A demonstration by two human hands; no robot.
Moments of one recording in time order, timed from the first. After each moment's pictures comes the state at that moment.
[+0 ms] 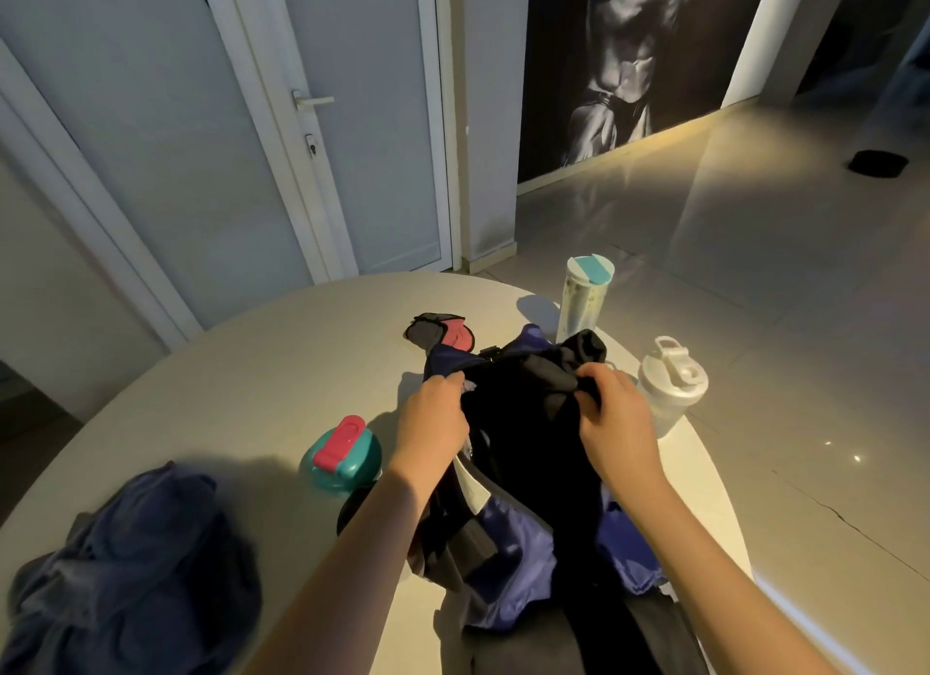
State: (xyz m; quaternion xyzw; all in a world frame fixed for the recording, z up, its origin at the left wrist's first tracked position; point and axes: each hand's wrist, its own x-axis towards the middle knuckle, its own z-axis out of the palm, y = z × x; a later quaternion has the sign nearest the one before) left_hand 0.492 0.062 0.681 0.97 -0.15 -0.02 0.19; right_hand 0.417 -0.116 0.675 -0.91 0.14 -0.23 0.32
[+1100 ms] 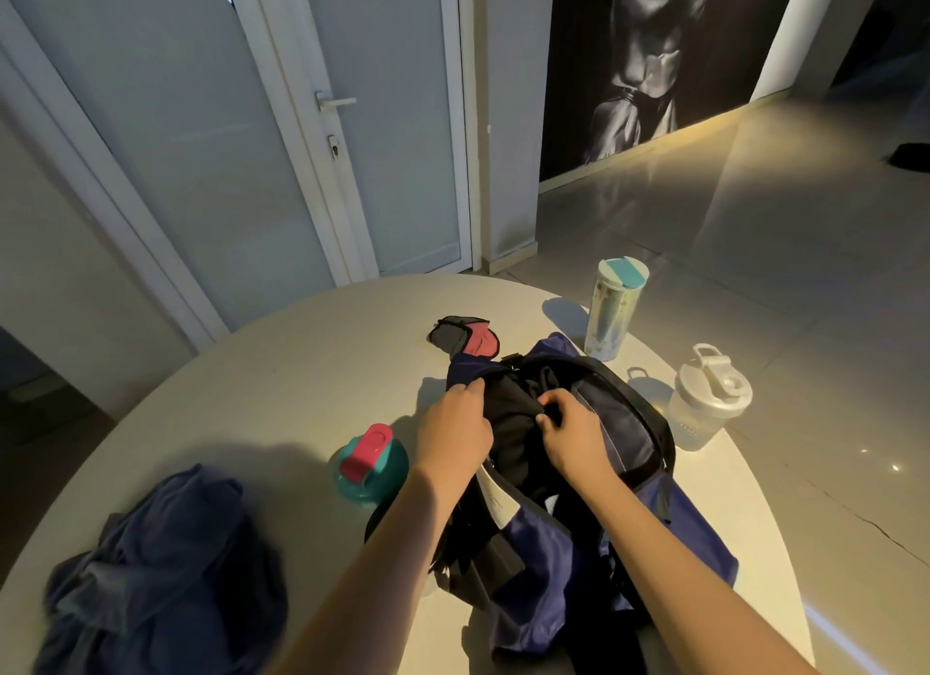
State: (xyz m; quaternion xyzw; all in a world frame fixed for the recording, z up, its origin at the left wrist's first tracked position) left_hand 0.502 0.070 0.676 0.97 -0.15 -0.02 0.17; right_hand 0.477 -0.074 0.623 -0.90 0.18 -0.07 0.40
